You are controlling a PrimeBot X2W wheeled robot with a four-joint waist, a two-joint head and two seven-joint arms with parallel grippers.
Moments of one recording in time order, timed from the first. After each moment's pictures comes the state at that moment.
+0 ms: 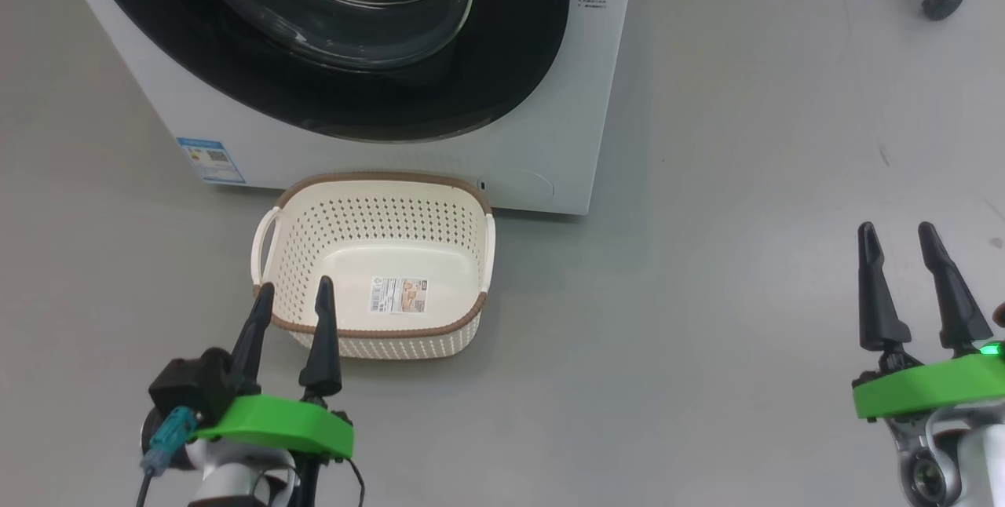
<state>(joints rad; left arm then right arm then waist) -0.20 0.07 -0.22 0.29 -0.40 -0.13 -0.26 -0.06 -0.04 -0.18 0.13 0.24 0.13 -0.26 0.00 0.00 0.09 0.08</state>
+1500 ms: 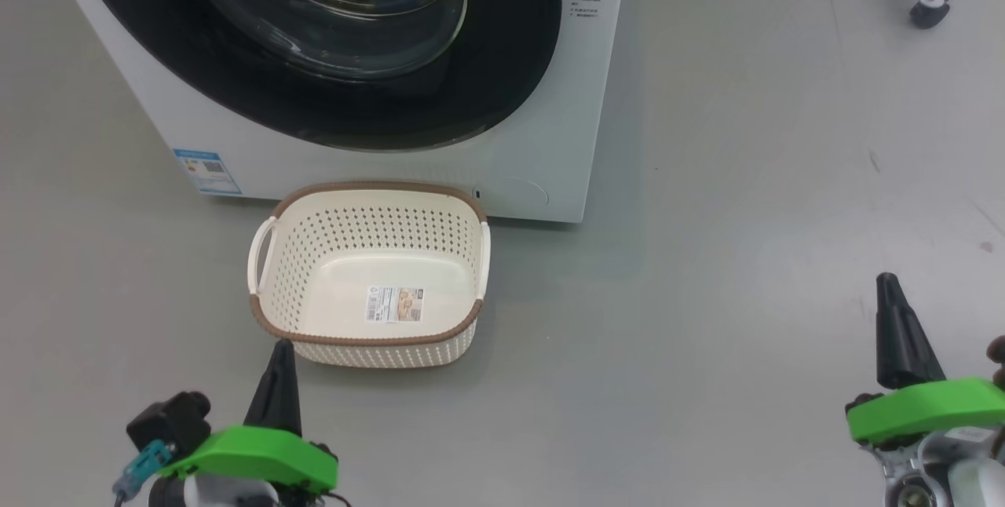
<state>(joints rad) -0.14 0.06 -0.19 0.37 -0.61 -0.13 -0.20 -0.03 -0.03 -0.17 0.22 0.45 0.13 -0.20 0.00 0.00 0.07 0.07</state>
